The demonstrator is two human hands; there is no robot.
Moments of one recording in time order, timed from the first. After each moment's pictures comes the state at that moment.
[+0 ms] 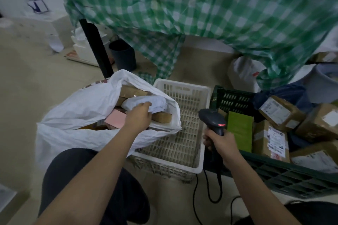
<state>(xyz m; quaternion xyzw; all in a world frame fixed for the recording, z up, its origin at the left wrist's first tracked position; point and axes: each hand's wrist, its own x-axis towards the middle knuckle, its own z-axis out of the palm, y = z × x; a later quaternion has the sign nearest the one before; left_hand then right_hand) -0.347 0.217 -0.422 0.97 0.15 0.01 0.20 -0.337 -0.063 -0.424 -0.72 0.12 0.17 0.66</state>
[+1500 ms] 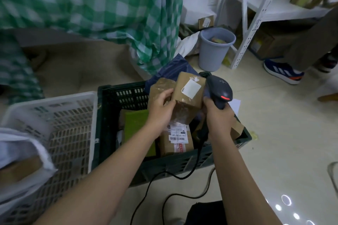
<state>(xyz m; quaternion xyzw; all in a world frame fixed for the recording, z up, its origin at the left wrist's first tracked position) -0.173 -0.222 -0.441 0.75 -0.01 -0.08 0.66 -0.219 -0.357 -0.429 -0.62 0.33 -0.20 0.68</state>
